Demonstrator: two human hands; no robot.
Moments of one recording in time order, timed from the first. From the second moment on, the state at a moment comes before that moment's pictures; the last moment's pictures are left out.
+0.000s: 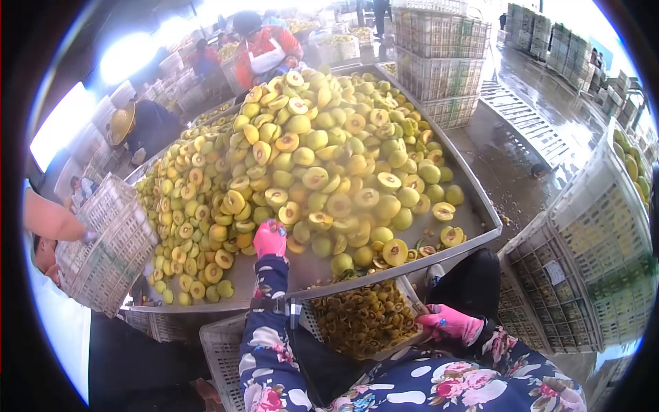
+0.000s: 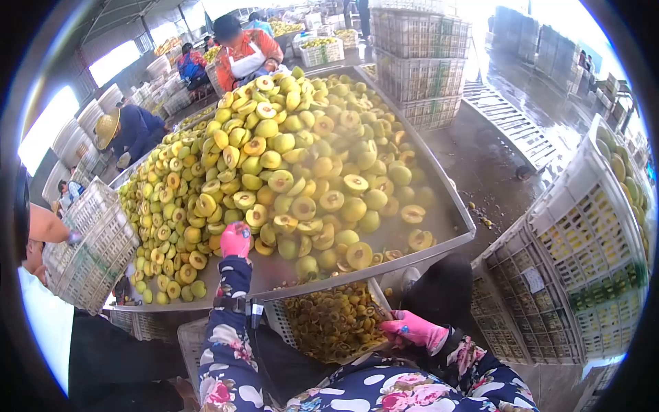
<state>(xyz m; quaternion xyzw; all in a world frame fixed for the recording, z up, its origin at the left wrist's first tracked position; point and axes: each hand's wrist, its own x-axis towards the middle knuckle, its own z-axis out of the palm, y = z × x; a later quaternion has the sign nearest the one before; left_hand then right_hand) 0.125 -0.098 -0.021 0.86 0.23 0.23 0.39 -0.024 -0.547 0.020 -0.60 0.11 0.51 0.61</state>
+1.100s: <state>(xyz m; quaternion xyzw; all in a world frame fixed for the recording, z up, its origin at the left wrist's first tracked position) -0.031 -0.317 0.055 0.24 0.26 -0.07 0.93 0.000 -0.494 0.074 -0.63 -0.06 0.35 0.69</state>
